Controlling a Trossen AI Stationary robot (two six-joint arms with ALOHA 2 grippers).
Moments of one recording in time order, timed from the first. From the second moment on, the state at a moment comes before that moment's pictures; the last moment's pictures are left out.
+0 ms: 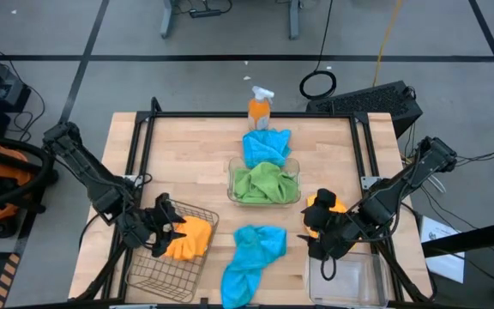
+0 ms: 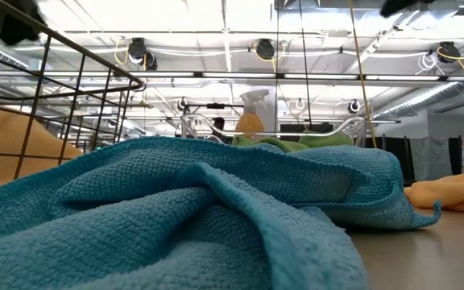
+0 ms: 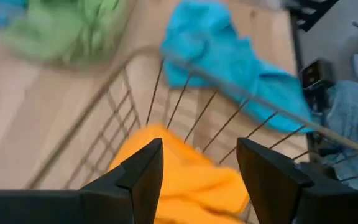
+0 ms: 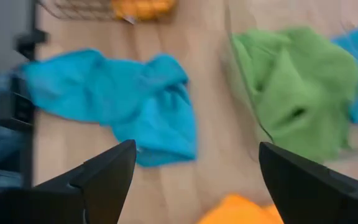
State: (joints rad) left arm -0.81 1.04 0.80 -0.63 -0.48 -0.83; right arm 0.66 1.40 1.27 -0.94 0.49 0.79
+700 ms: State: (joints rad) left arm -0.56 1.09 0.90 -0.36 -0.68 -0.09; right arm 0.53 1.40 1.27 -1.42 0.33 0.89
